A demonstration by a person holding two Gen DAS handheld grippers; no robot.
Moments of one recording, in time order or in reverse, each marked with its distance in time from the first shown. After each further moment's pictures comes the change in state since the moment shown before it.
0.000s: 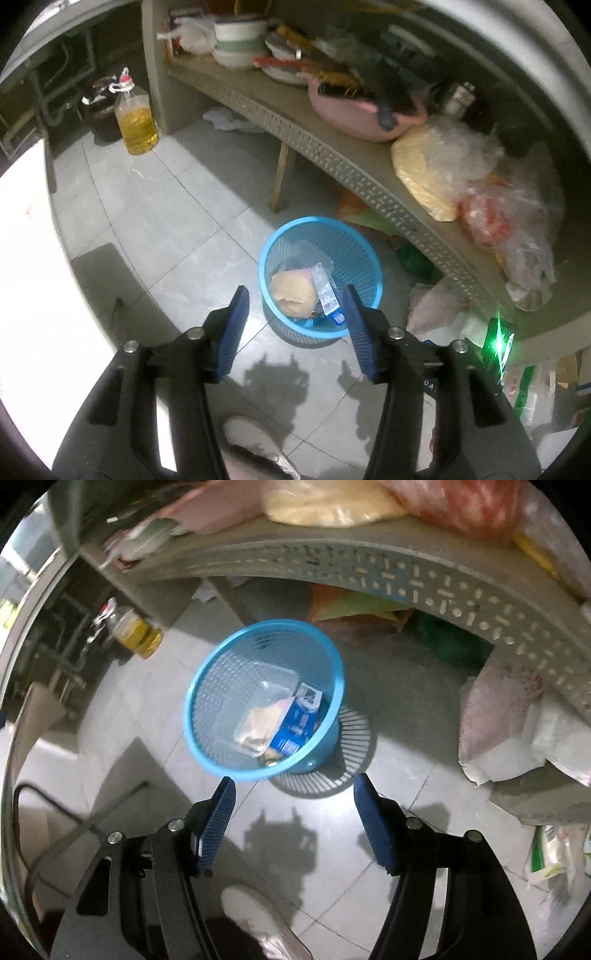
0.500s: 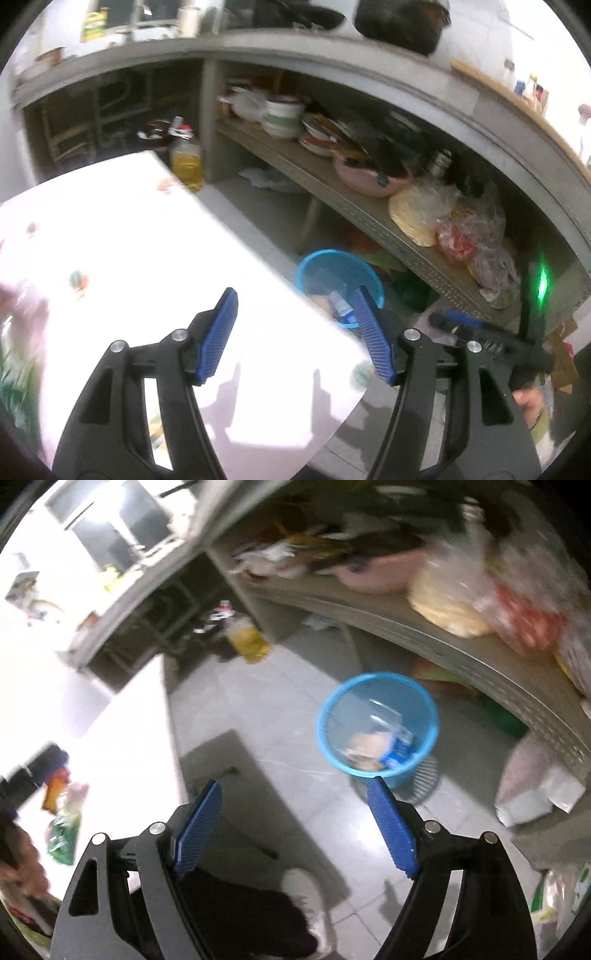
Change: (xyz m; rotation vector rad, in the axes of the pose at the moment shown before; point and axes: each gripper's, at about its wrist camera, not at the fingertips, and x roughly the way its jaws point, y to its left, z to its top) left arm -0.181 0.059 -0.134 -0.069 -0.307 0.054; right arm -0.151 0.087 -0.036 -0.253 -0.120 0.287
